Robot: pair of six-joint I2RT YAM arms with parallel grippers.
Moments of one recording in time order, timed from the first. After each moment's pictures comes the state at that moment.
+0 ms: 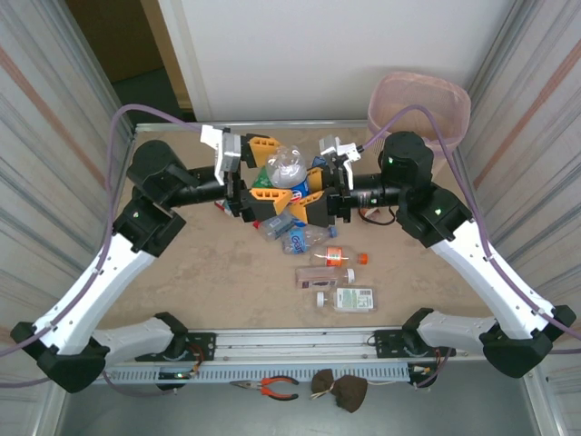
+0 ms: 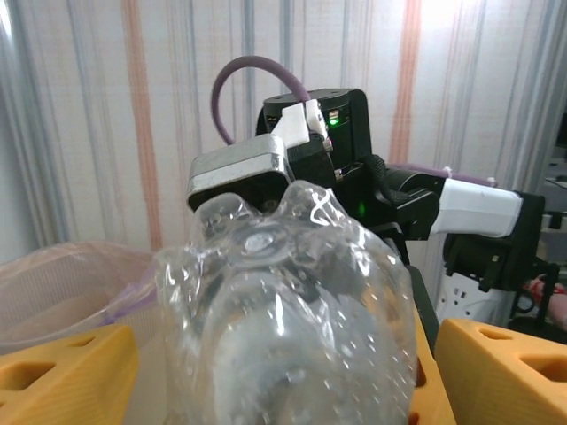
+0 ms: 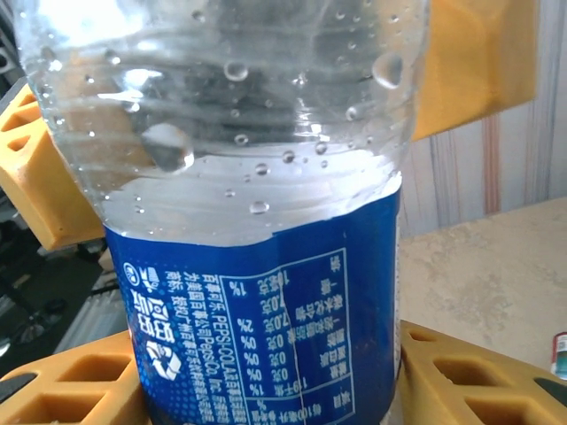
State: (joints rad) left arm -0.65 1.08 1.33 -0.03 0.79 -0.13; right arm 0.68 1.15 1.41 -0.39 -0.86 0.20
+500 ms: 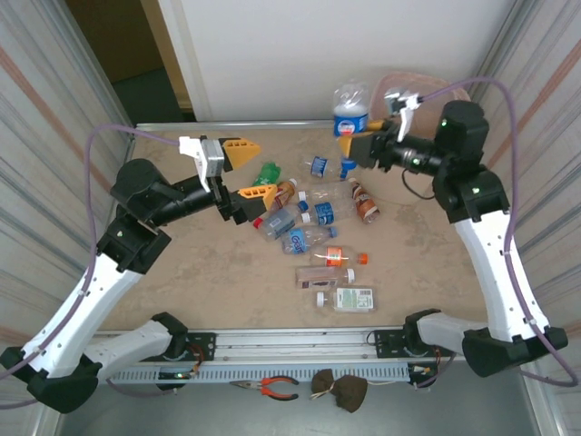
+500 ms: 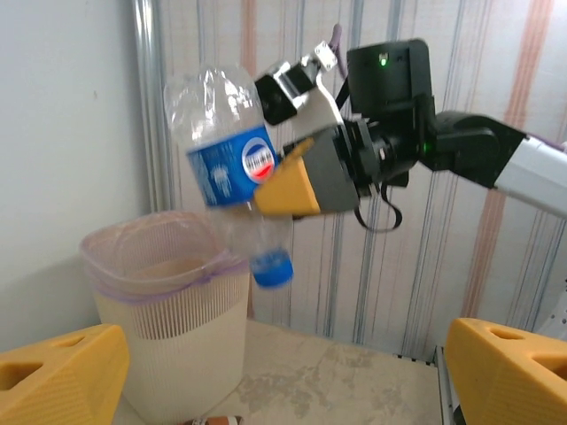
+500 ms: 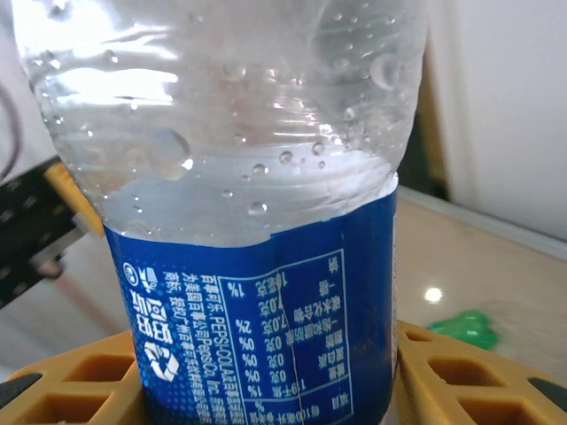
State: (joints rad) left arm -0.61 0.96 1.22 -0.09 0.59 -0.11; right arm 0.24 1.19 1.58 -0.53 -0.77 0.28
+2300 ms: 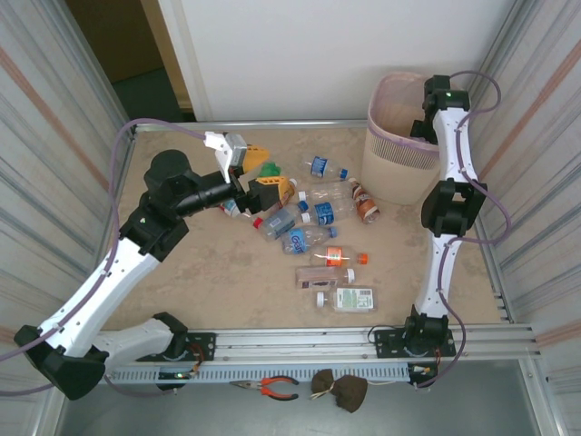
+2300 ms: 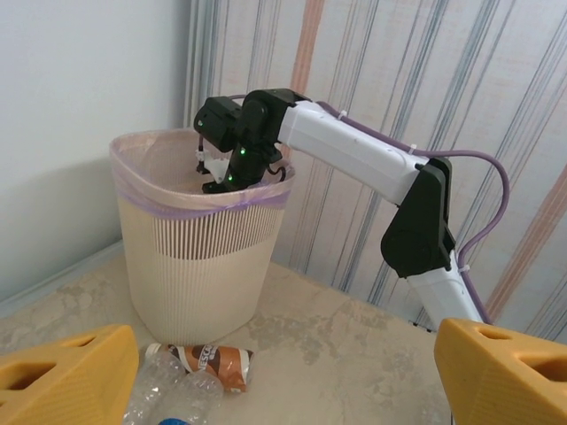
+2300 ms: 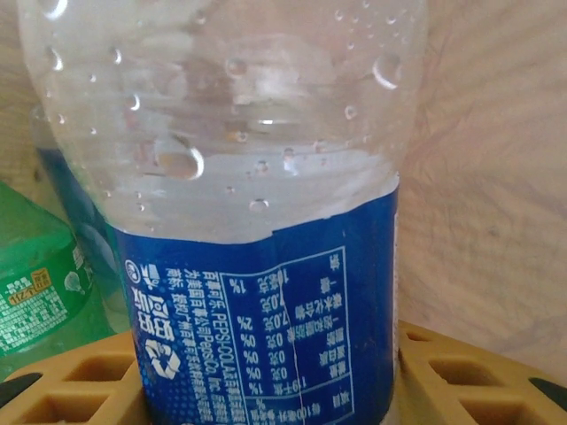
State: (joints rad) left arm -0.59 1.06 1.18 -0.13 0.51 -0.16; right arm -0.08 2.35 2.51 -1.39 0.18 0.25
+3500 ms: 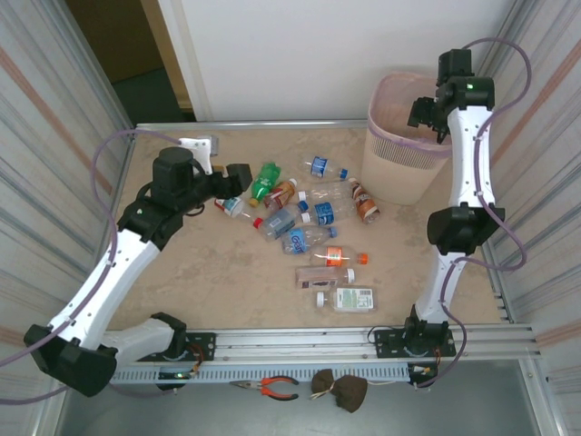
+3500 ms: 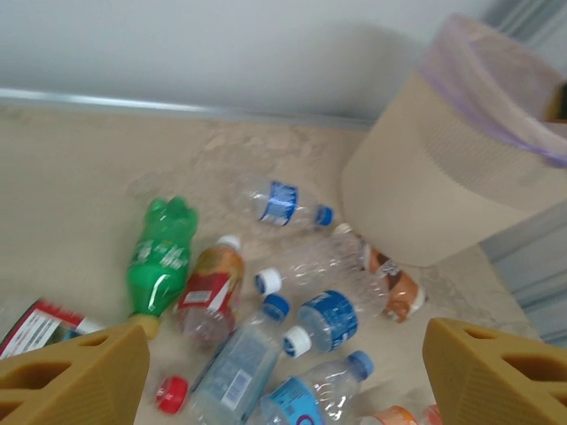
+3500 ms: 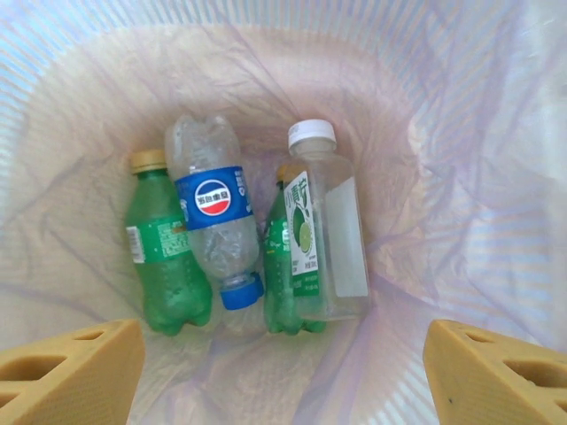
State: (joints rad) left arm -0.42 1.10 1.16 -0.48 0.12 -0.42; right arm -0.04 2.05 2.51 -1.42 0.16 0.23
